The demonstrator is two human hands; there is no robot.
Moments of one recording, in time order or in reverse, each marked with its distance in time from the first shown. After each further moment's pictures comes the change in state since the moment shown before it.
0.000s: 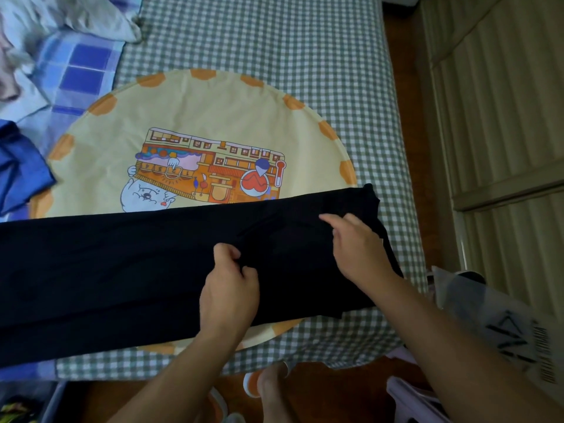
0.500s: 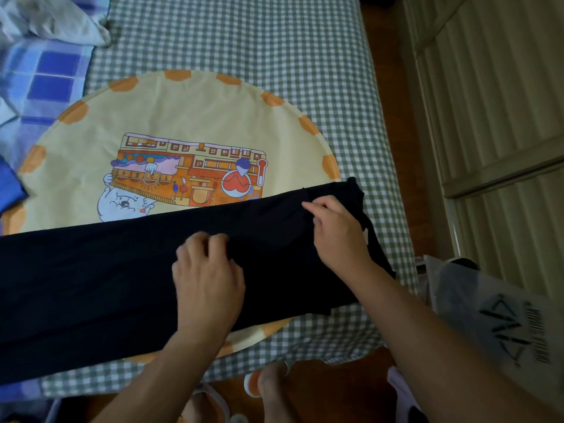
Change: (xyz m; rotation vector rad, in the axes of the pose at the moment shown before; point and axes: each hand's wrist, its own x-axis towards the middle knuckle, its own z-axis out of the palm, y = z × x) left_hand 0.014 -0.006 0.006 0.471 0.201 0.431; right_hand 0.012 0.000 0.008 0.053 0.131 -0.044
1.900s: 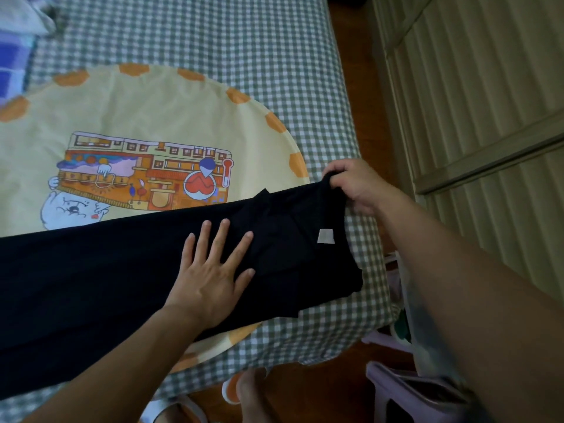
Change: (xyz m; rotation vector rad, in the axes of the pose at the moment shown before) left_hand 0.022 0.001 0.058 0.282 -0.407 0.381; right_hand 0.083 0.071 -0.079 0.671 -0.266 0.512
